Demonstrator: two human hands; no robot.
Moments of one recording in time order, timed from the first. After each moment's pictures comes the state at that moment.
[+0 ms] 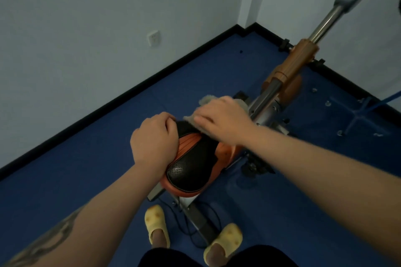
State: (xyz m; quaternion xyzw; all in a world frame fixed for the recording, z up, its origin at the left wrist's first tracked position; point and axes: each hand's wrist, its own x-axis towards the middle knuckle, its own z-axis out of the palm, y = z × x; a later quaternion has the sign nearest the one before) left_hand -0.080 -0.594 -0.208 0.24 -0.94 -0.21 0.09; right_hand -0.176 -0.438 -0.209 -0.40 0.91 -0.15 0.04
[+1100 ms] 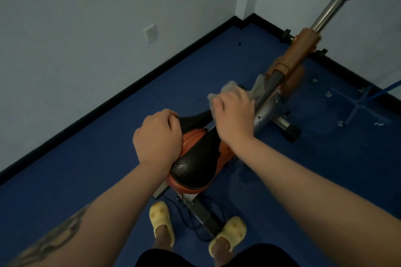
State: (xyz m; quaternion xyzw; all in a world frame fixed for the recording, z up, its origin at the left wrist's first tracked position) left_hand -0.079 -0.593 -0.210 0.24 -0.94 -0.23 0.11; right_hand -0.147 -0.452 -0.213 -0.09 0.96 -0.26 -0.02
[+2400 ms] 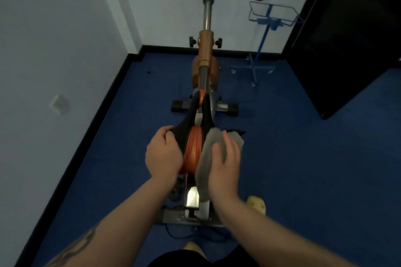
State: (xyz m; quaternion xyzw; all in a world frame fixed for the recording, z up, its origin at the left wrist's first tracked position) left_hand -0.088 -0.644 -0.219 0.03 -0.89 -0.45 -0.03; right_hand 0.005 -0.575 -0.231 0.37 0.66 -0.61 -0.23
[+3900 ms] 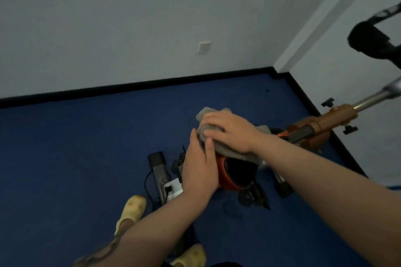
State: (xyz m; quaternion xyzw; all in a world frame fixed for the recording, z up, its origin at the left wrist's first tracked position) left_hand 0.012 -0.580 -0.223 0.32 -0.71 -0.61 0.14; right_hand -0.137 -0.533 -0.182 -0.54 0.81 -0.11 0.21
